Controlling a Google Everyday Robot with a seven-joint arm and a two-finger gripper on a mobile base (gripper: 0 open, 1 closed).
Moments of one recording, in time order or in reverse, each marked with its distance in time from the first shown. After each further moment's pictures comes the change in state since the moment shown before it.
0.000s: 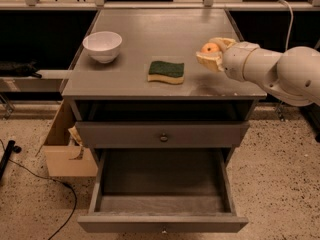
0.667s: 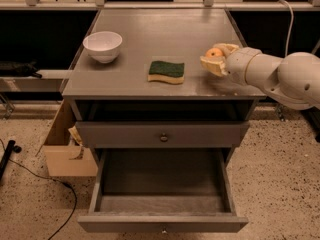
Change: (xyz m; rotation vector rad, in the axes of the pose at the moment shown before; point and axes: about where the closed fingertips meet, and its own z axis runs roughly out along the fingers) arm 0.029 -0.012 0.001 0.019 0.032 0.045
